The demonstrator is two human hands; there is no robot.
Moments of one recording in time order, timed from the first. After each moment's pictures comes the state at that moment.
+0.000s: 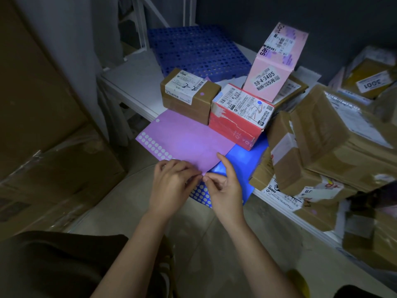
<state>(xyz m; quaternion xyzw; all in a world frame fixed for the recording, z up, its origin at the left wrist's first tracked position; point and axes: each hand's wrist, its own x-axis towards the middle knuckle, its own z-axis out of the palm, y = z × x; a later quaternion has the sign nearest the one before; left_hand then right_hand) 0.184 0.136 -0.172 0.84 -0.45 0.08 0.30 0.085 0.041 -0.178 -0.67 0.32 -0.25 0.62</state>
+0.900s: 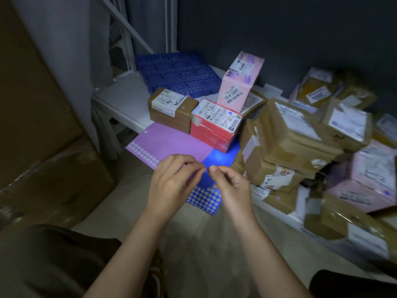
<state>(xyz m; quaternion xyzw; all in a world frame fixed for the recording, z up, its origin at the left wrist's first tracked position) 0.144 0.133 -0.105 0.72 -0.51 0.23 0.41 0.037 0.041 -0.093 -0.65 0.34 -0.31 0.60</state>
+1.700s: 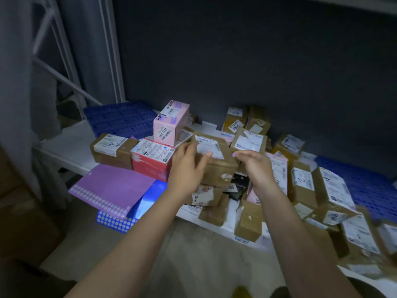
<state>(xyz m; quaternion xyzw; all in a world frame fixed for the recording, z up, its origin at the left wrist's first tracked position) 0.048 -0.012 -0.010 0.74 -0.45 -0.07 0.49 -0.090 -0.106 0.034 -0.62 0.46 -0.36 0.53</state>
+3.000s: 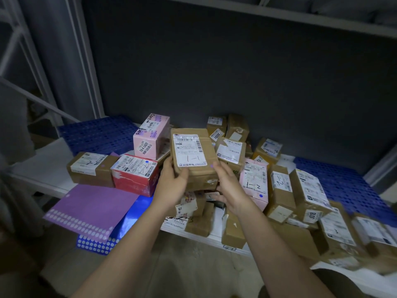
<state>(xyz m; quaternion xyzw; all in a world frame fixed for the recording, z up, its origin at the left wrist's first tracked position) 0.035 -0.013 0.009 0.70 -0.33 -0.26 0.58 -0.087 -0.103 0.007 -0.57 0.44 -0.27 0.64</state>
